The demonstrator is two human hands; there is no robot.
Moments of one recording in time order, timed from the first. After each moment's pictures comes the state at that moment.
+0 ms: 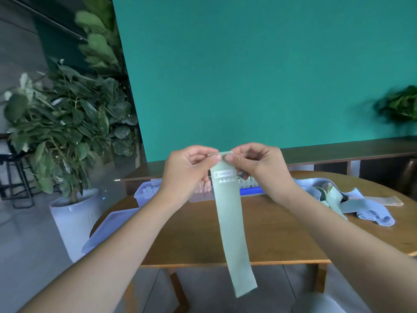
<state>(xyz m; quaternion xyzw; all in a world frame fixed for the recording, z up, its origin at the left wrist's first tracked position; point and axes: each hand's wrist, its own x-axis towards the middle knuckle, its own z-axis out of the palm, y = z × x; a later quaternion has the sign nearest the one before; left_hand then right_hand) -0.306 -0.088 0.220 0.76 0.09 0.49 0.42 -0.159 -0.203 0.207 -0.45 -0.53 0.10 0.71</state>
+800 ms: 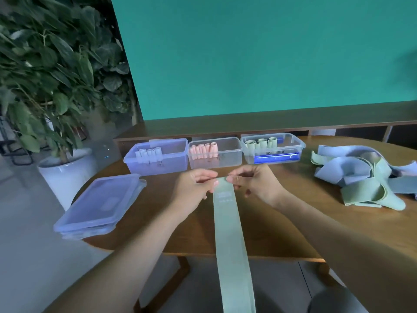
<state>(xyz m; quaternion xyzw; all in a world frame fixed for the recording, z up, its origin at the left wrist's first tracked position) -0.246 0.040 0.055 0.76 0.28 0.36 0.46 -0.080 -0.073 0.052 -0.63 -0.49 0.21 0.56</state>
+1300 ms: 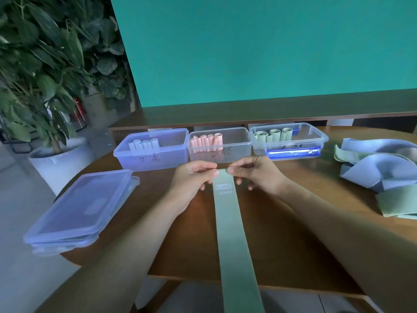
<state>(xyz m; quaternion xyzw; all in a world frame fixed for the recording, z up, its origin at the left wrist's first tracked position) -0.210 0.109 0.027 0.72 0.29 0.34 0.53 -0.033 -0.007 0.030 -0.63 -0.49 0.26 0.53</state>
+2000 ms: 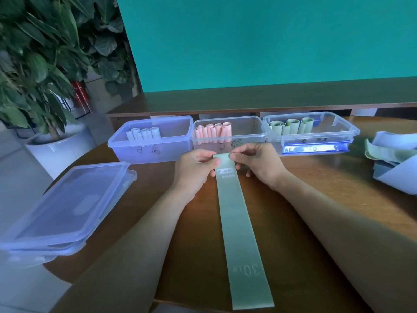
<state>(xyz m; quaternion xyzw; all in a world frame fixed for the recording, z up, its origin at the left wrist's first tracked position) -0.180 0.149 0.008 0.73 0.36 0.36 0.46 -0.016 0.058 0.007 -0.67 -0.45 0.21 0.55</state>
